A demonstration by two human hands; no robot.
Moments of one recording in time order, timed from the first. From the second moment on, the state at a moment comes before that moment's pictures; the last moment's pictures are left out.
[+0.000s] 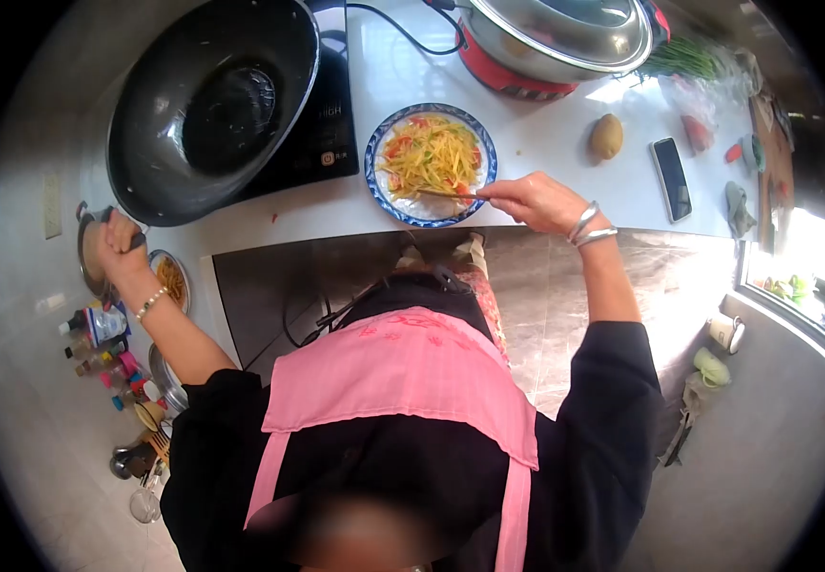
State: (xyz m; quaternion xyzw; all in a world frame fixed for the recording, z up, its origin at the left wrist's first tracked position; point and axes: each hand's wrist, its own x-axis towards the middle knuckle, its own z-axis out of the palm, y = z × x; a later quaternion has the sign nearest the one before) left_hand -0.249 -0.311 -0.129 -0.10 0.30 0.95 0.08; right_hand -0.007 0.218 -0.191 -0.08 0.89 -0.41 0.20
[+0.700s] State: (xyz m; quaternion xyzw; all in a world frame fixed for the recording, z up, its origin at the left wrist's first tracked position) left_hand -0.199 -0.285 -0.177 -0.24 0.48 0.84 -0.10; right_hand -0.012 0.182 -0.217 0.17 0.62 -0.74 0.20
